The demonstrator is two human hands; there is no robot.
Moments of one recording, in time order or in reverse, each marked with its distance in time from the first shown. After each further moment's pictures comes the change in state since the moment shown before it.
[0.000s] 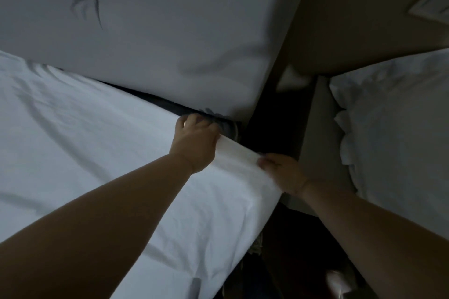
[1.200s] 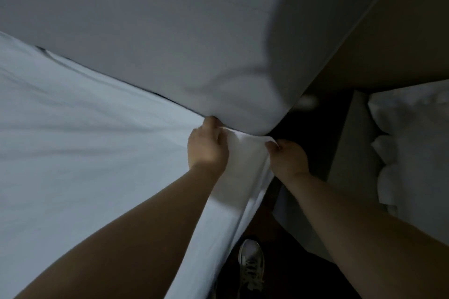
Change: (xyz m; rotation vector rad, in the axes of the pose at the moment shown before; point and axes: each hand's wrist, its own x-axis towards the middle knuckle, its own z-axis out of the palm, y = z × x) left_hand 0.045 0.003 0.069 -0.744 0.299 -0.547; right_hand 0.127 -0.003 0.019 -0.166 0.358 -0.054
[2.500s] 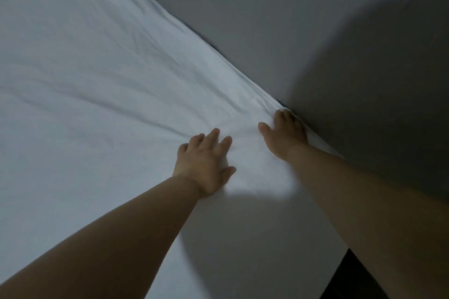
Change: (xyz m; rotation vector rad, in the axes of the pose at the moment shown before) left_hand 0.021 -0.218 -0.161 0.550 -0.233 0.084; right_hand 0.021 -0.229 0.169 -0.619 -0.049 -0.440
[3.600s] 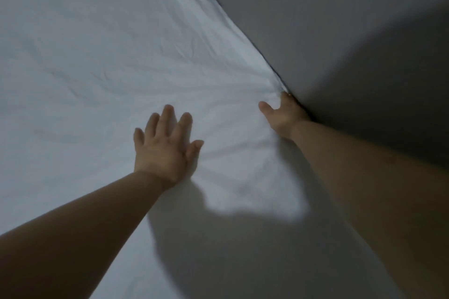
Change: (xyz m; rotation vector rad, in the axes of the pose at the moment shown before) left_hand 0.014 -0.139 -0.018 -0.096 0.233 -0.465; right_hand 0.104 -0.135 -0.021 0.085 -0.106 -0.101
